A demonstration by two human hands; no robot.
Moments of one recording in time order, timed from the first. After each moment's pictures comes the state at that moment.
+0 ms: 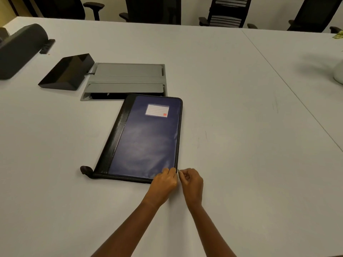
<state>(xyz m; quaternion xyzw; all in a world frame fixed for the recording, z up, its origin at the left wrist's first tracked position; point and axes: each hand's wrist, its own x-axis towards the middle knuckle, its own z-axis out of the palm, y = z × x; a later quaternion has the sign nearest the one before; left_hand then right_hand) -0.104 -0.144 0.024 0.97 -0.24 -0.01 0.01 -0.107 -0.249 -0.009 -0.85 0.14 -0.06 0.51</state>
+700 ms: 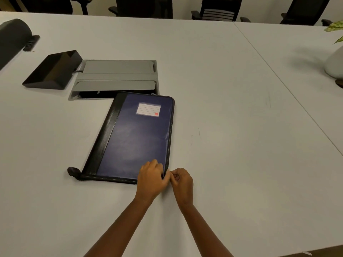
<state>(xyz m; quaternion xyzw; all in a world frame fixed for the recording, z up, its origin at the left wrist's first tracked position) -0.090 -0.141 0.014 0.98 -0.06 0.00 0.21 -0.107 -0.246 -0.022 -0.84 0.13 -0.02 0.52</state>
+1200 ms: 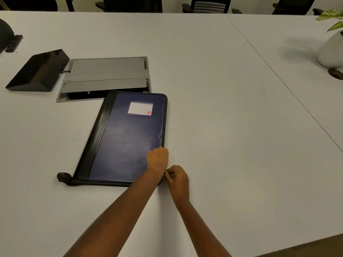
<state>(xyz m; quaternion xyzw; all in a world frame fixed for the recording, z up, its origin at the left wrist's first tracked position) -0.020 -0.183 0.018 0.98 -0.04 -0.19 0.03 -0.099 -0.247 -0.019 -0.85 0.14 0.00 0.50</state>
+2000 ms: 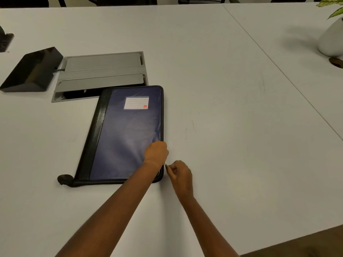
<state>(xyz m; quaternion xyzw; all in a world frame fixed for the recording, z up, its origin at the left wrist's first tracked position) -0.016 -0.176 0.035 0.97 -0.02 -0.20 0.11 -0.097 -0.254 -0.018 -0.85 0.12 -0.03 0.51</state>
